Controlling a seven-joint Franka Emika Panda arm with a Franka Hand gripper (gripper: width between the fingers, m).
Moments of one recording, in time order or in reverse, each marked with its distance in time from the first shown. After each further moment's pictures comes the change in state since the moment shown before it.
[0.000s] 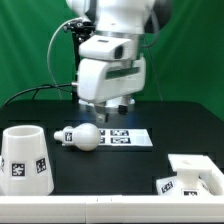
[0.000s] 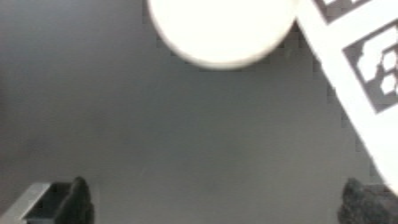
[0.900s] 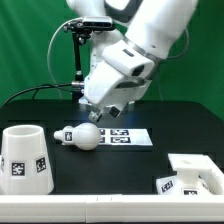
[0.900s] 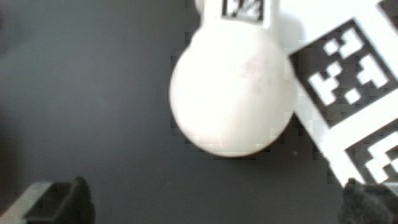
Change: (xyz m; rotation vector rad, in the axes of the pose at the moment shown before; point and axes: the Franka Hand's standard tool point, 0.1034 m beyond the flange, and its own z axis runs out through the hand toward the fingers) arm -0.028 -0.013 0.013 -0.033 -0.495 -0.010
